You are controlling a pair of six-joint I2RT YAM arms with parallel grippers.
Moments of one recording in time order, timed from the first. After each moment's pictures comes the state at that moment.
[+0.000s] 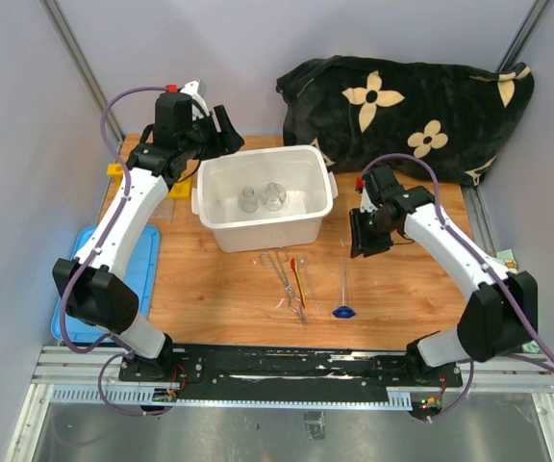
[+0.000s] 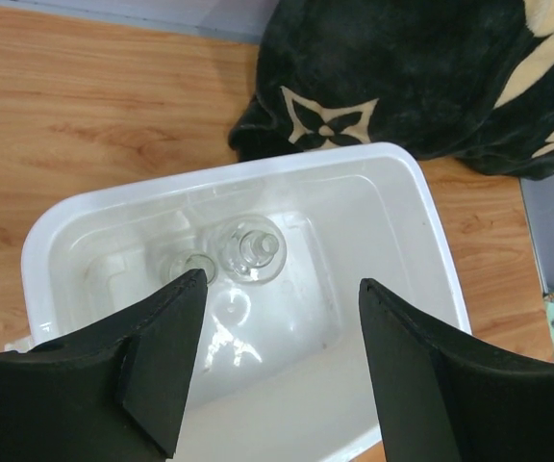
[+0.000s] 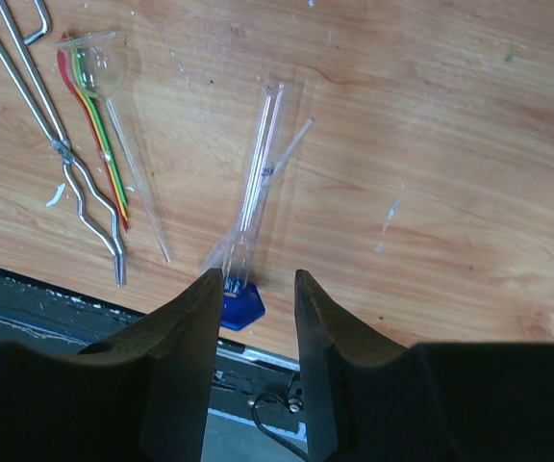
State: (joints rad) left arm -0.27 1.57 1.64 -0.50 0.12 -0.43; right arm 0.39 1.39 1.20 -1.01 -0.11 0.26
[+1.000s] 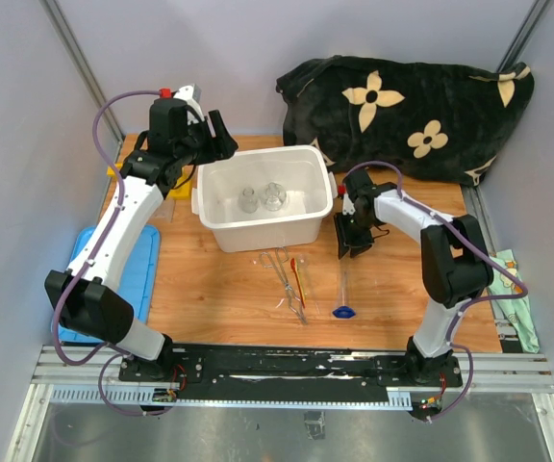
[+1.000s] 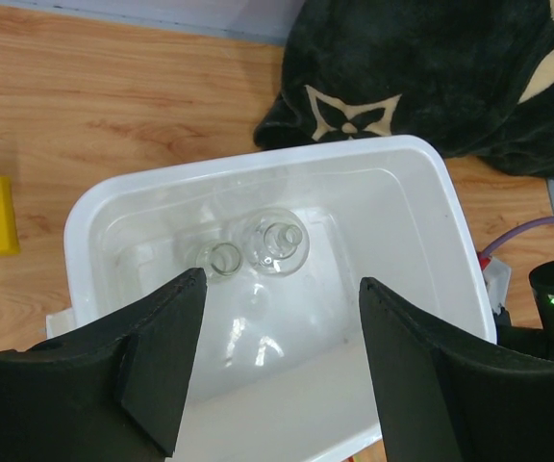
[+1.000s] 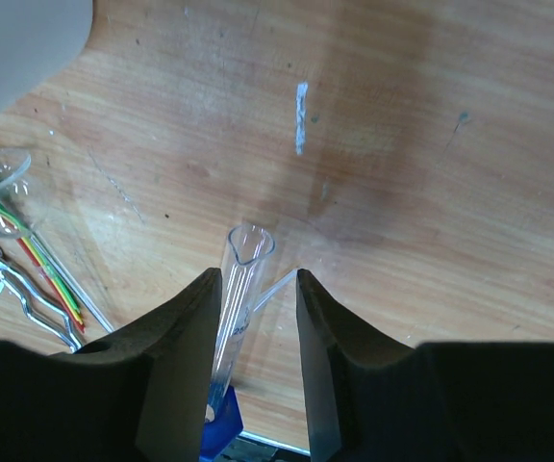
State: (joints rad) left arm -0.27 1.50 1.57 -0.50 0.07 -0.40; right arm 0.36 1.80 1.23 -0.79 -0.18 0.20
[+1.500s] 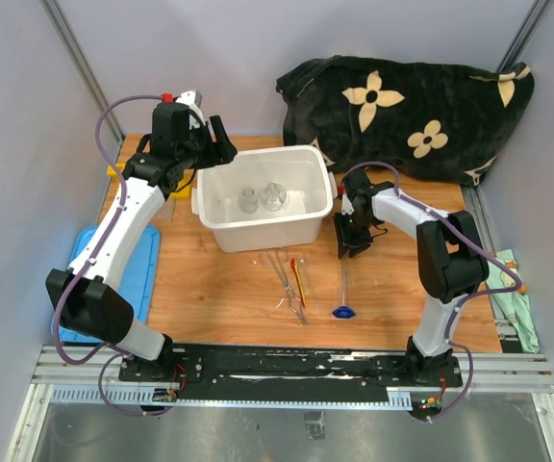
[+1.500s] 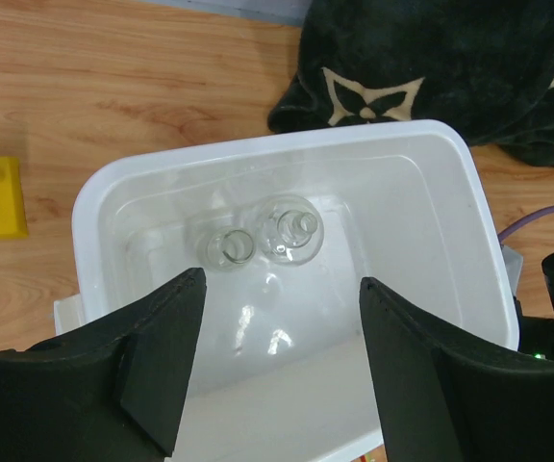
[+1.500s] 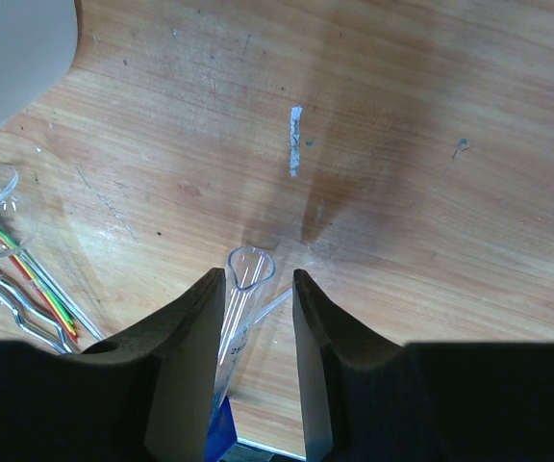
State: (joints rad) left arm -0.27 1.49 1.54 -0.50 0.05 -0.39; right arm 0.36 1.85 1.25 -0.79 -0.18 0.18
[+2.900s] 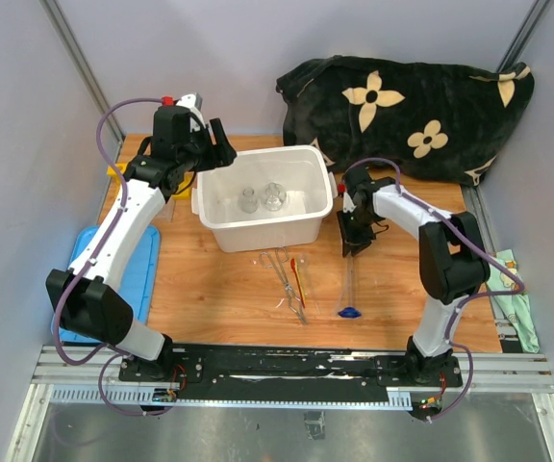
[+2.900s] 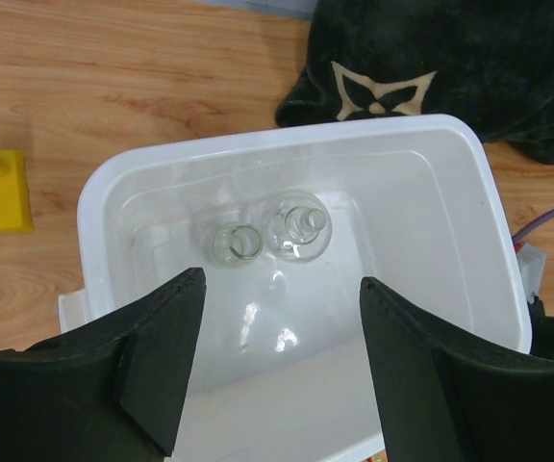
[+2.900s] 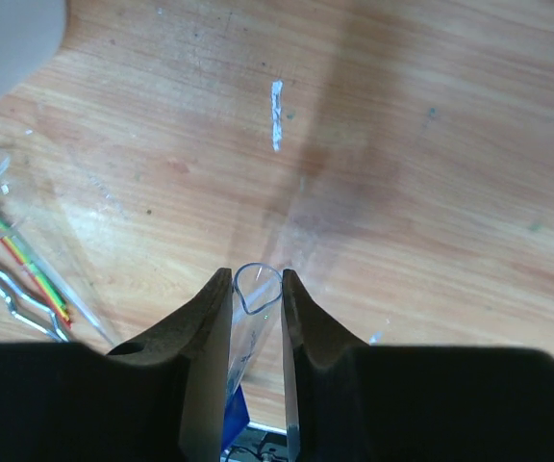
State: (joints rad) left arm -0.27 1.49 1.51 -0.49 0.04 -0.39; right arm 0.36 1.86 1.29 -0.85 -0.16 0.17
